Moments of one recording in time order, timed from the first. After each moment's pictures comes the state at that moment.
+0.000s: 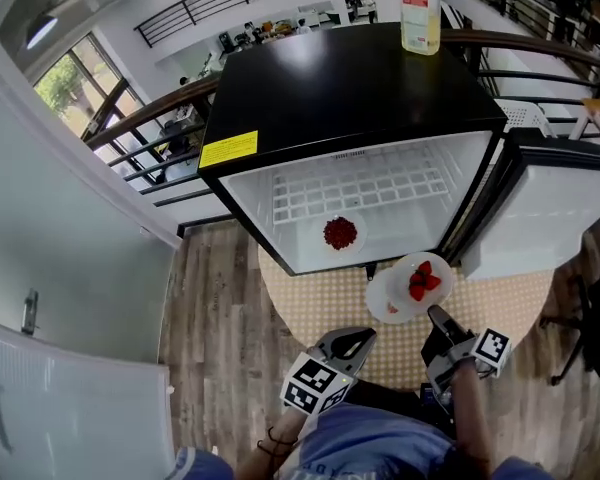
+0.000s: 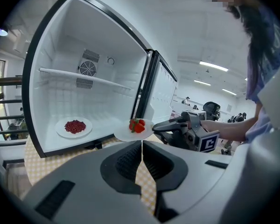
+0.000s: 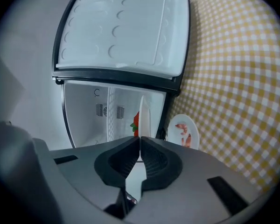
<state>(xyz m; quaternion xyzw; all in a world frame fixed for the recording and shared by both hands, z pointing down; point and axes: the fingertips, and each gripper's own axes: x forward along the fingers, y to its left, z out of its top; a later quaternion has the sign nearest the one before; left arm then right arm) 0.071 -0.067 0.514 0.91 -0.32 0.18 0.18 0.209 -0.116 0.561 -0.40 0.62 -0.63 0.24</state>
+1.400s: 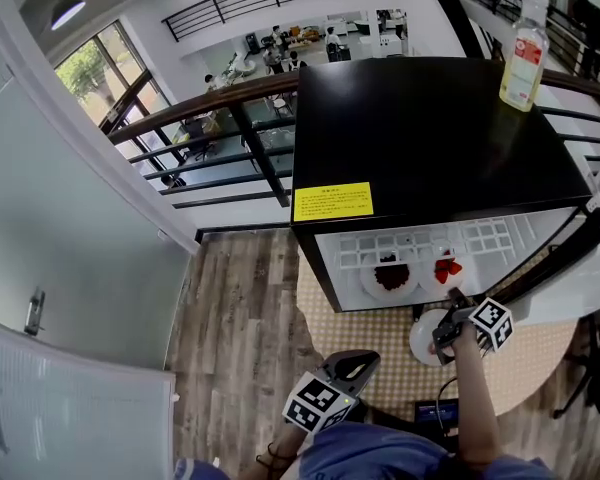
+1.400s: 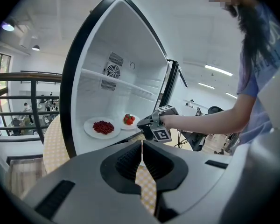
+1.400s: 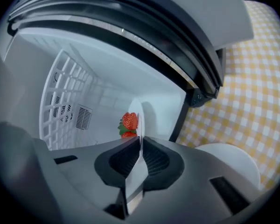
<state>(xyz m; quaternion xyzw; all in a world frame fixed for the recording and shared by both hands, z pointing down) -0.039 -0.117 0.519 0.90 -0.34 0.17 0.20 0.155 -0.285 0.619 -0.56 0.56 -0.59 0.18</state>
